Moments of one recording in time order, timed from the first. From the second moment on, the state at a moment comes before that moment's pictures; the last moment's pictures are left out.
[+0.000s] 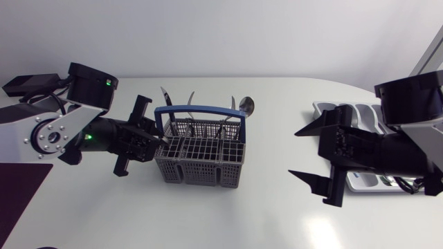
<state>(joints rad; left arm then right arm) -0.35 1.37 0.80 -0.24 0.12 1.69 0.33 1.01 0.67 -0.43 -0.29 -1.01</state>
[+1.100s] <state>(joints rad) -0.35 1.42 0.84 -0.24 0.17 1.70 0.80 1.42 0.82 -0.16 -0.06 -0.54</state>
